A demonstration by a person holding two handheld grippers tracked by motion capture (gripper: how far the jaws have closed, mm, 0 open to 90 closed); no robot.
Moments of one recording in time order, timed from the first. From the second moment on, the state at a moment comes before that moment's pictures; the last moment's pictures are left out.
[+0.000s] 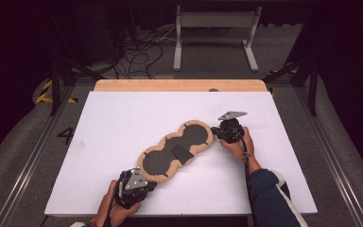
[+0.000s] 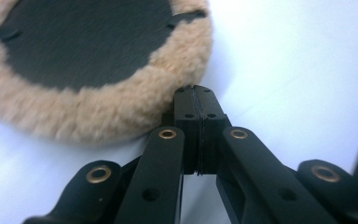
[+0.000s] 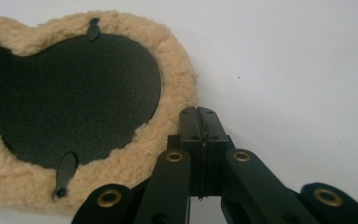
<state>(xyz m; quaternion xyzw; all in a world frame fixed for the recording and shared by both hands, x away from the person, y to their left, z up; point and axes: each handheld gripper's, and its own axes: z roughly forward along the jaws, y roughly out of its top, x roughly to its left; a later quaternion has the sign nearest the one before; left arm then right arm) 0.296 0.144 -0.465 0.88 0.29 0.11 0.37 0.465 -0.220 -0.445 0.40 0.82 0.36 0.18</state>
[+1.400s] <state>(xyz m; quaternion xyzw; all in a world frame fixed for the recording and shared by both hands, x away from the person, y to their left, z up) 0.401 0.192 -0.465 0.84 0.37 0.11 0.37 0.494 -0.247 -0.456 0.37 0.83 0.40 0.10</state>
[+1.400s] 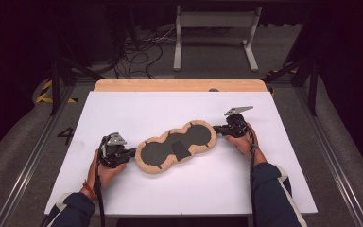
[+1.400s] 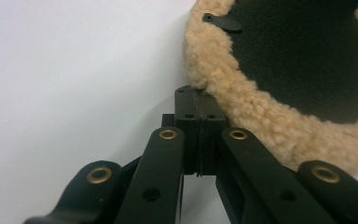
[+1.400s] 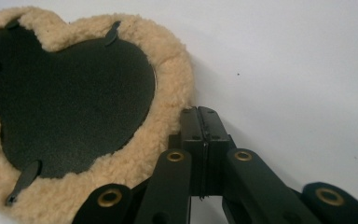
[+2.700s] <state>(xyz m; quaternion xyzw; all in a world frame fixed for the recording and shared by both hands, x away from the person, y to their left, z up) 0.417 0.179 -0.465 0.85 0.35 0.12 0.37 0.484 -0.250 -0.450 0.35 0.86 0.36 0.13</state>
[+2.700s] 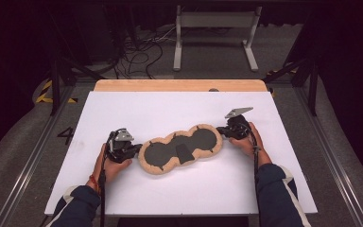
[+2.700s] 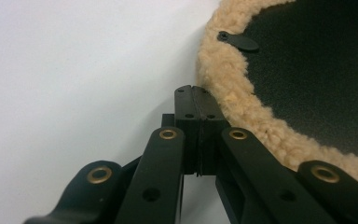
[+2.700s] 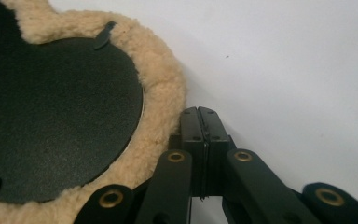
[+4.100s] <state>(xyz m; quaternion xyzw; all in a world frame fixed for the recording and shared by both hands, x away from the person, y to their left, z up) 0.378 0.184 -0.458 0.86 0.30 0.09 0.40 0.374 -0.285 -0.449 0.36 0.84 0.37 0.15</state>
